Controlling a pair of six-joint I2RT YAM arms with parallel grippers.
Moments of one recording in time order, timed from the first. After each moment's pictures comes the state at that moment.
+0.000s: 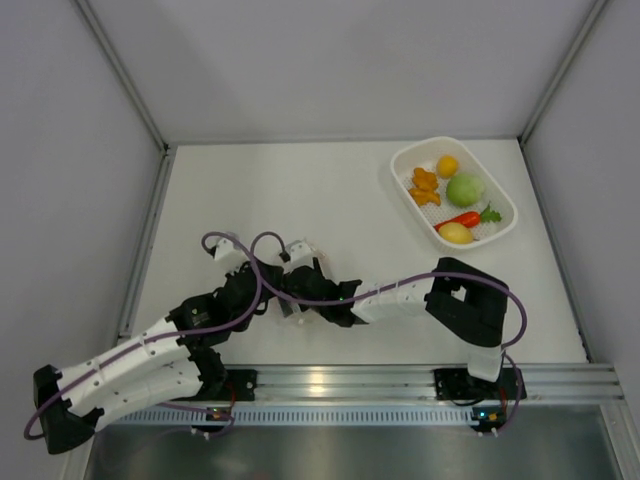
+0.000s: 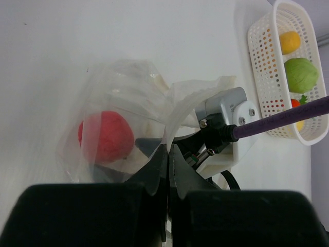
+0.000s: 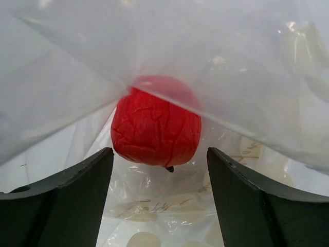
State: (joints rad) left arm -0.97 0.73 0.61 -0.45 -0.69 -1.11; right arm 1.21 1.87 1.06 0.15 0.38 0.50
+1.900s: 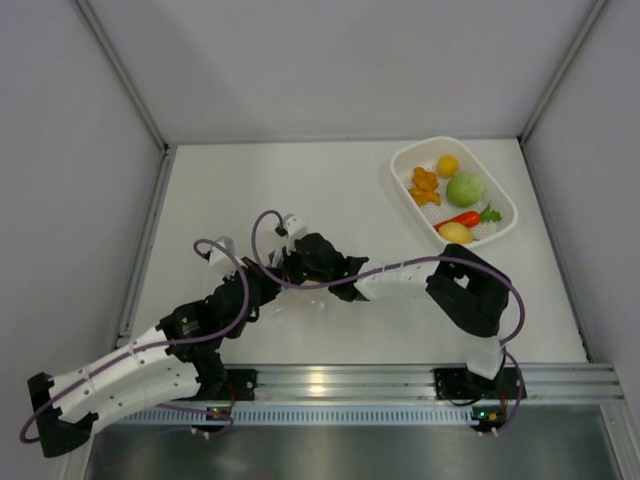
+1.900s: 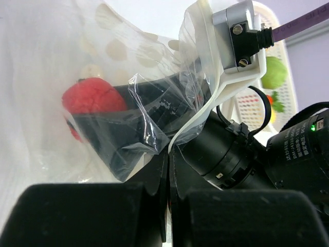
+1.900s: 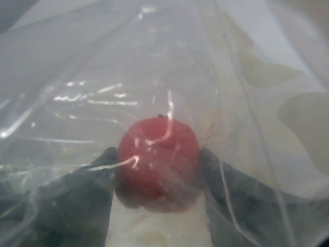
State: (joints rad) left arm -0.99 0.64 0.57 -0.44 -0.69 -1.14; right arm 1.07 1.92 1.14 0.34 0.05 0.32
